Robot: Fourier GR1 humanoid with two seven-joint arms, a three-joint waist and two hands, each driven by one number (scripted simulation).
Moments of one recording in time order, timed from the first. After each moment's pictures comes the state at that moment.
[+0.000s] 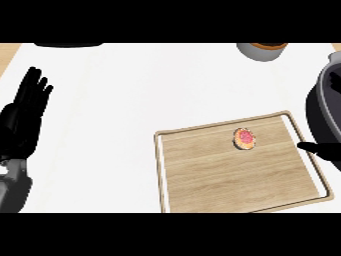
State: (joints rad) left arm -0.19 0.38 -0.05 -1.61 0.26 0.29 0.17; right arm -0.14 -0.60 -0.02 -1.46 -0.01 -0.06 -0.25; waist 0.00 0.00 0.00
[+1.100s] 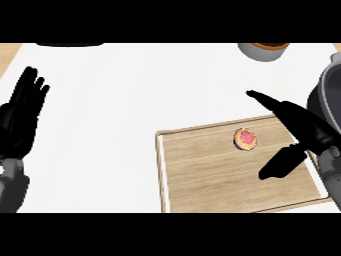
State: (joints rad) left arm -0.19 0.36 0.01 -1.59 0.23 0.23 0.17; right arm -0.36 -0.56 0.31 -1.68 0.17 0.34 0.56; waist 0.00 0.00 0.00
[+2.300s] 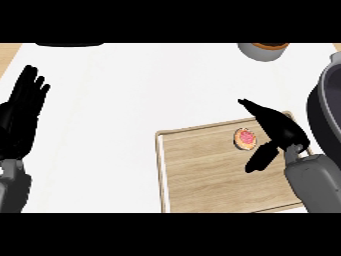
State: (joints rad) left arm -0.20 0.27 0.08 -1.65 0.14 0.17 0.25; right arm -0.34 -0.33 0.24 -1.45 0.54 0.40 0.47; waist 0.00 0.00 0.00
